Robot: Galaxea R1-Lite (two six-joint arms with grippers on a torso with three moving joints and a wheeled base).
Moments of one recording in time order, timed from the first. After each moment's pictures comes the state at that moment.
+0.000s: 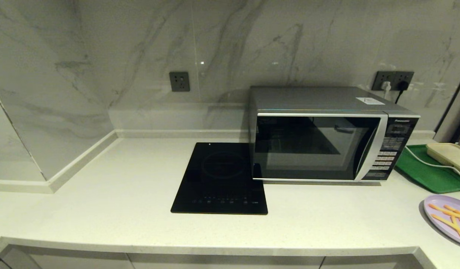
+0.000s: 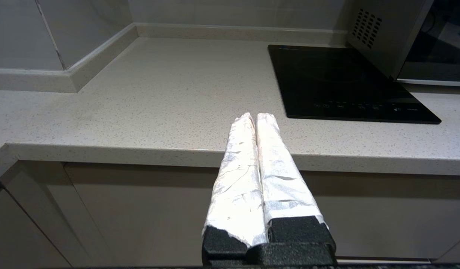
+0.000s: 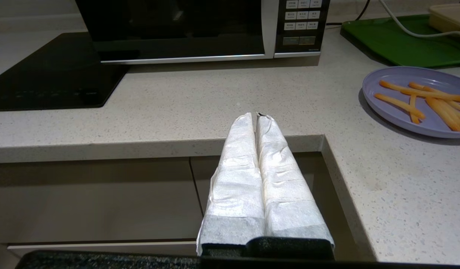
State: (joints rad) left arm 0.00 0.00 0.00 -0.01 0.01 -0.05; right arm 0.00 0.00 -0.03 0.06 -0.05 0.10
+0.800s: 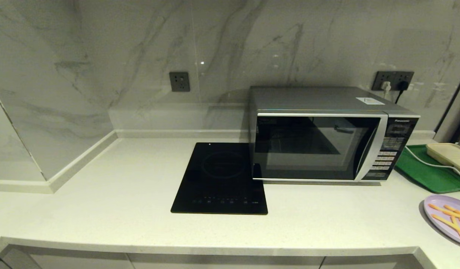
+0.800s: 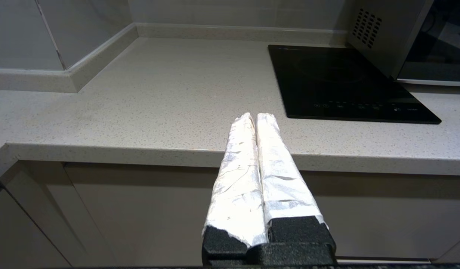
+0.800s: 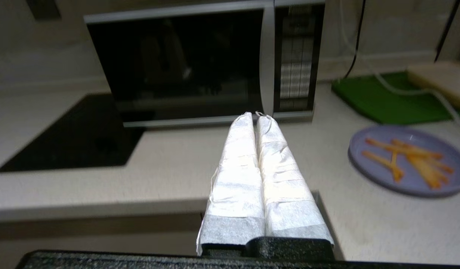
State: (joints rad) left arm 0.00 0.00 0.00 -0.01 0.01 -0.05; right arm 0.00 0.11 -0.27 0.06 -0.06 0.12
